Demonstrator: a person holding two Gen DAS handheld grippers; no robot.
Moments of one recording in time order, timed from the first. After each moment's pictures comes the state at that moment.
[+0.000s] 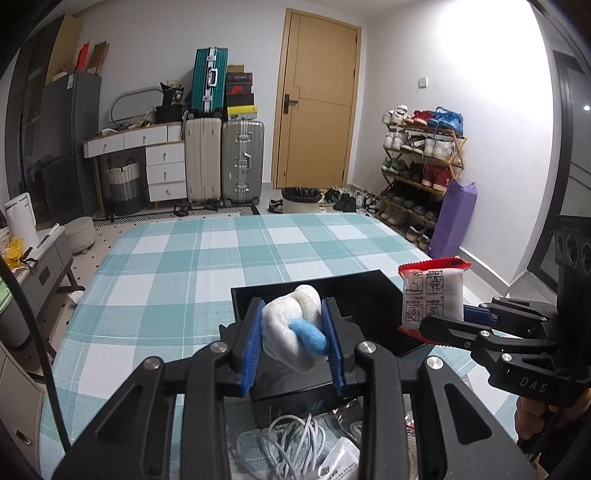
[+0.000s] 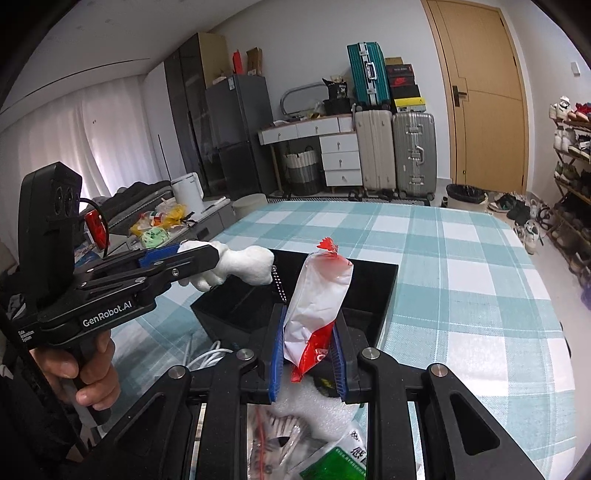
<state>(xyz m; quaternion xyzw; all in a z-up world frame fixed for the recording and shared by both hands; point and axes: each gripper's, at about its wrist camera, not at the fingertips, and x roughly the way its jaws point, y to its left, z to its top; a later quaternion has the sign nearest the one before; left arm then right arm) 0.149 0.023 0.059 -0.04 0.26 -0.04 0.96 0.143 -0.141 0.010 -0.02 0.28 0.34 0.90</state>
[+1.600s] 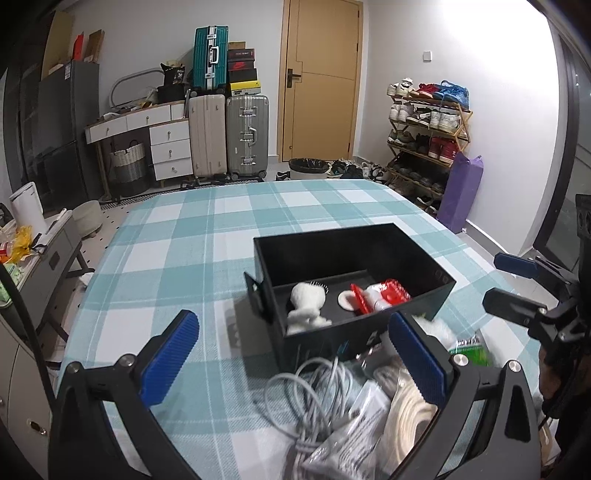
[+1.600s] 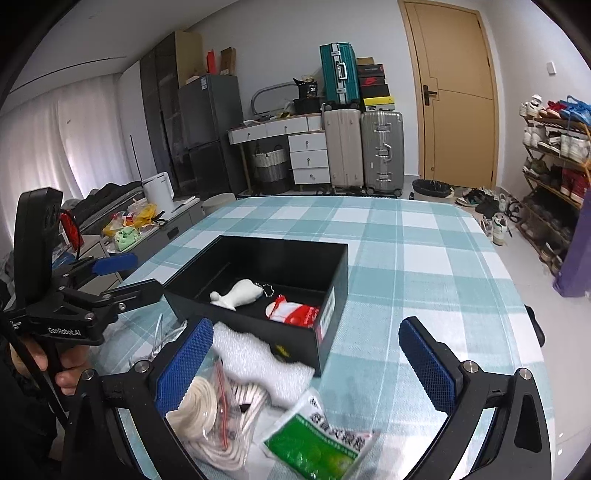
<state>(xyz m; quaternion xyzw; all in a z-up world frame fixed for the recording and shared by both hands) 0.118 0.041 0.042 -0.02 0.31 -0.03 0.95 0.133 -0.177 0.002 -0.03 0.28 0.28 0.92</state>
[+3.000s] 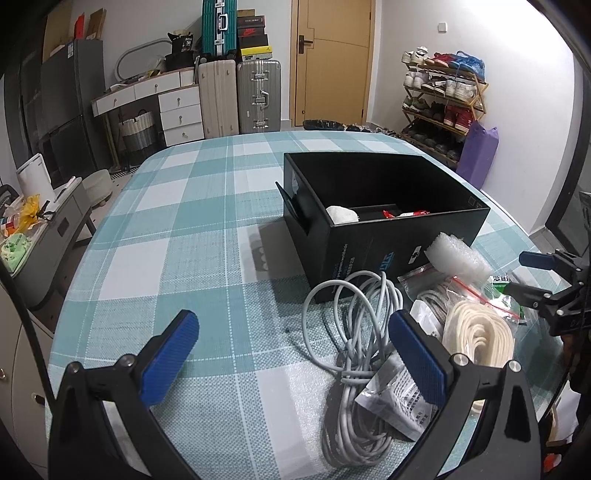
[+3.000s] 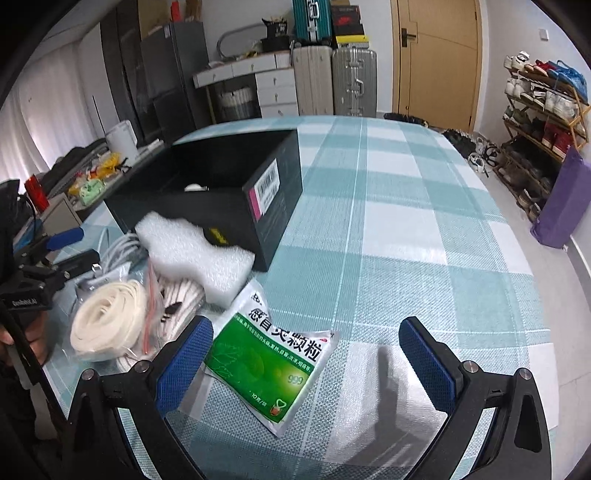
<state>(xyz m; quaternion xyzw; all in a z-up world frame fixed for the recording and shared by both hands) 0.102 0.056 -0.006 -0.02 0.37 -0.01 0.93 0.131 -0.195 -0.060 -0.06 0.41 0.22 0.89</state>
